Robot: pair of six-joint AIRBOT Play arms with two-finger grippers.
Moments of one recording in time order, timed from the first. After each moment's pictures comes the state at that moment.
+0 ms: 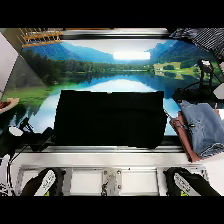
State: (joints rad) left arm 0.50 -0.97 0.42 1.24 -1.04 -1.65; right arm -0.13 -1.04 1.09 -1.36 1.10 1.47
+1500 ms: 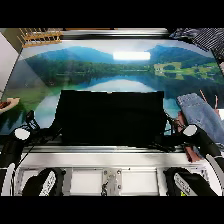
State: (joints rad) left arm 0.31 -0.81 0.38 1.11 -0.92 -1.64; right arm -0.09 -0.97 0.37 -1.01 1.10 1.53
